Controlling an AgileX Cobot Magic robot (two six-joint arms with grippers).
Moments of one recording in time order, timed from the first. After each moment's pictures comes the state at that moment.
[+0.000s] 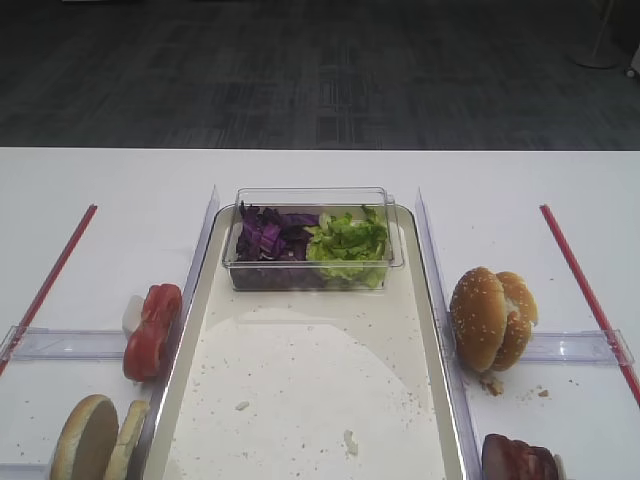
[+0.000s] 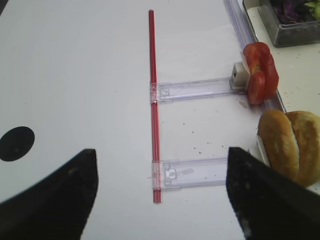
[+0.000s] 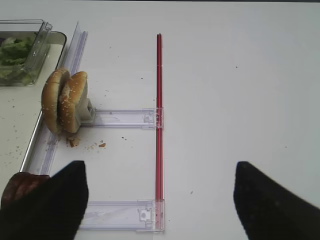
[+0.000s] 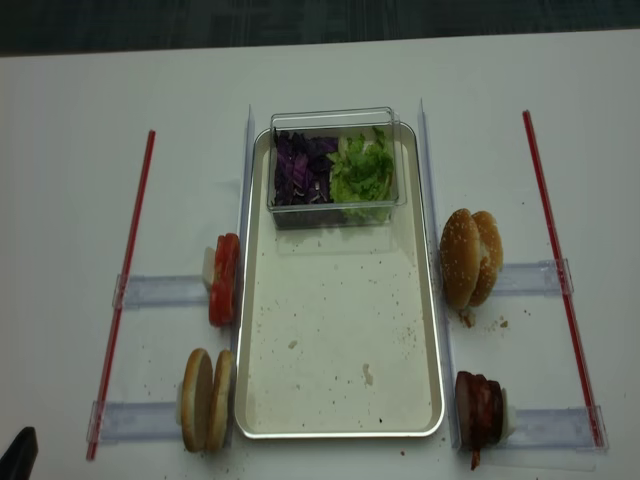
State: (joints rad) left arm -0.01 -0.02 -0.49 0.07 1.19 -0.01; right arm -0.02 -0.02 -0.48 0.03 1.14 -0.02
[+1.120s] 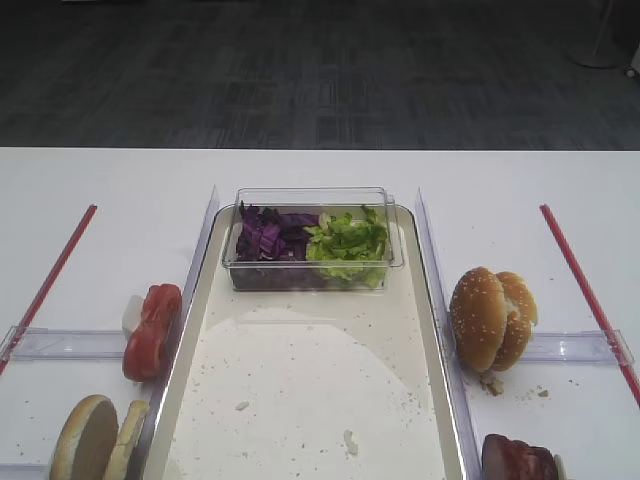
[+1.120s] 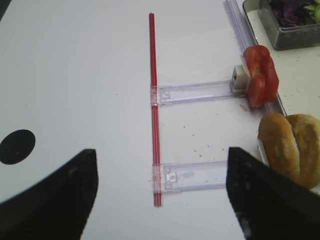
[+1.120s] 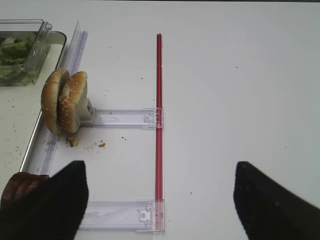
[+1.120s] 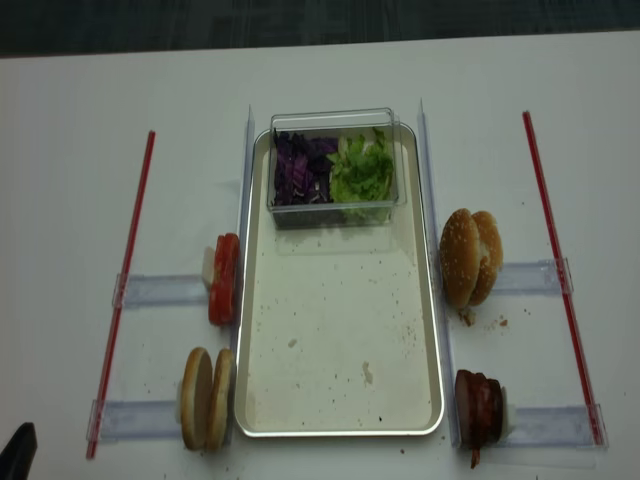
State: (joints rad) left arm -0.01 -0.02 -0.49 0.08 1.18 -0.01; right arm -0.02 -0.02 -0.48 0.03 1.14 -0.02
